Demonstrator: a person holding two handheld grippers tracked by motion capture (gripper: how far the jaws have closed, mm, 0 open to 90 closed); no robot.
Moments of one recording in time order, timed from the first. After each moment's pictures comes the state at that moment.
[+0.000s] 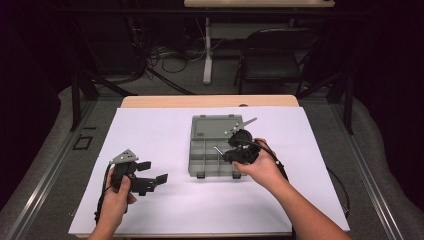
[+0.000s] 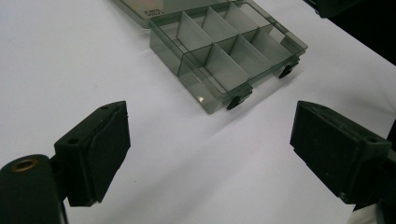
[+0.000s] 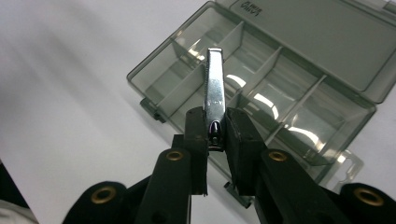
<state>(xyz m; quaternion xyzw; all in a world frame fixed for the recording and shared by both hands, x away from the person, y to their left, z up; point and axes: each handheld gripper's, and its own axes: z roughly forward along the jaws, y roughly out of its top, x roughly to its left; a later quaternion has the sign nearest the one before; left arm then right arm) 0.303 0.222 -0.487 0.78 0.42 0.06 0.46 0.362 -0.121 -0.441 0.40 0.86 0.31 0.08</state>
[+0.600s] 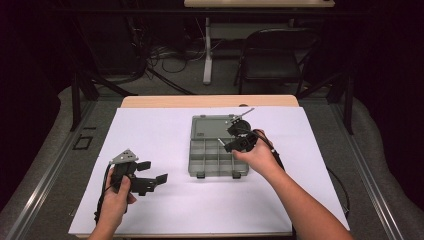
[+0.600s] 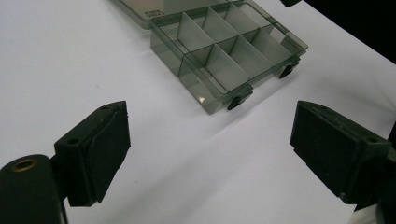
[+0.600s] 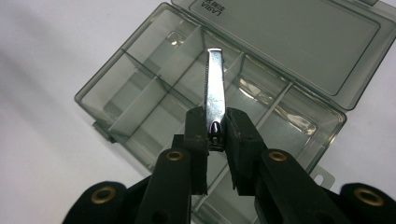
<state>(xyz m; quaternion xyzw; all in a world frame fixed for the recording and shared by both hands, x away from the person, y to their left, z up) 0.303 0.222 -0.486 0.78 0.42 0.06 0.45 0.405 -0.121 -0.456 0.44 0.85 0.28 0.08</state>
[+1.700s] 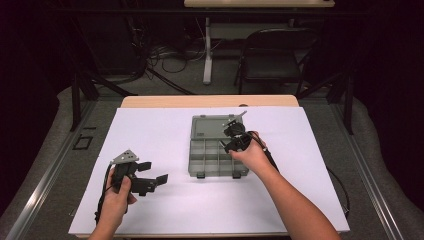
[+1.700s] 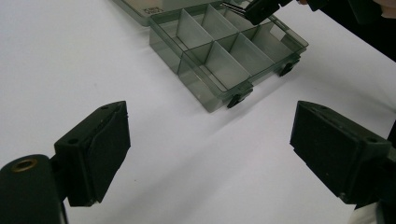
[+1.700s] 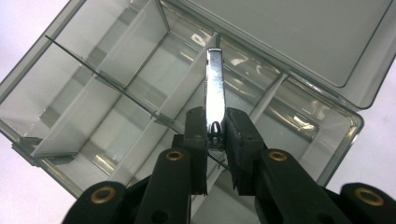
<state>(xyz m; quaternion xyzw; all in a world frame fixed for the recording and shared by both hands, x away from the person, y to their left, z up) 0.303 0.222 -0.488 0.78 0.42 0.06 0.45 0.431 -0.114 -0.494 0.47 0.85 0.22 0.08</state>
